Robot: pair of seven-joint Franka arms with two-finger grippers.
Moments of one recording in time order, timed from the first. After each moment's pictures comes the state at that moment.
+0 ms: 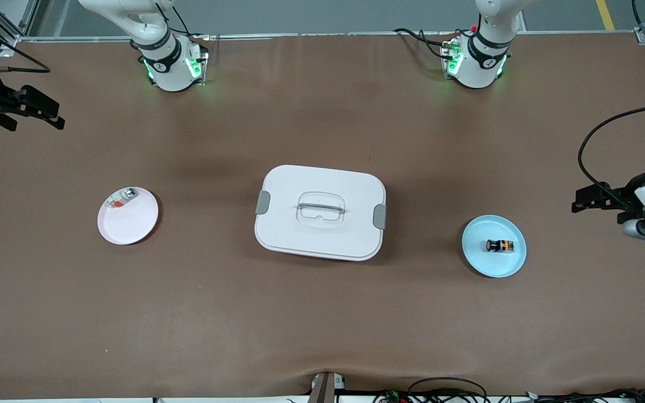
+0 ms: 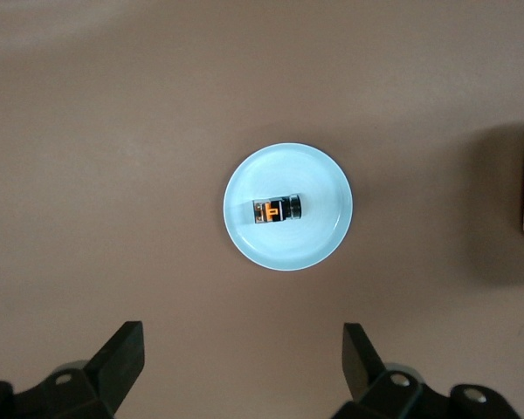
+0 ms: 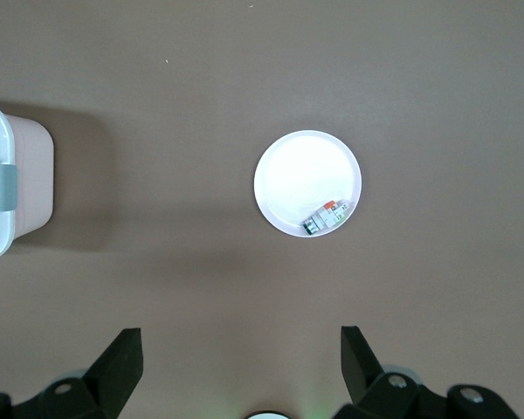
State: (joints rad) left arm 0.46 0.30 -0.50 -1.44 0.09 1.68 0.13; right arm -0.01 -0.15 -0.02 -1.71 0.03 1.52 -0.02
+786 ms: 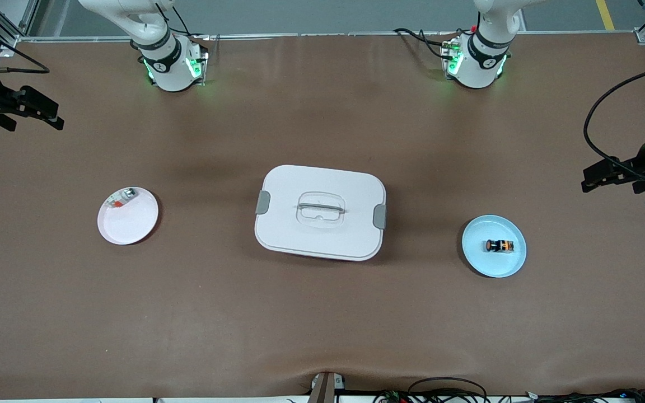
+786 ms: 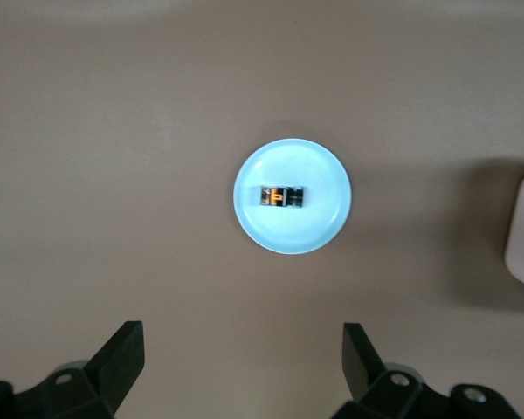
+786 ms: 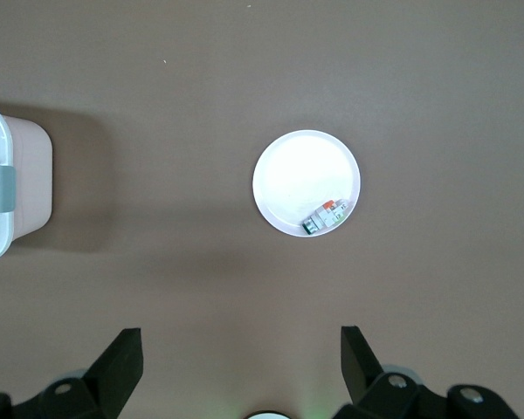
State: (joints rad) left arm 0.21 0.17 -0.25 -1.44 0.05 1.60 0.00; right arm -0.01 -0.15 -0.02 -1.71 0.03 1.52 -0.02
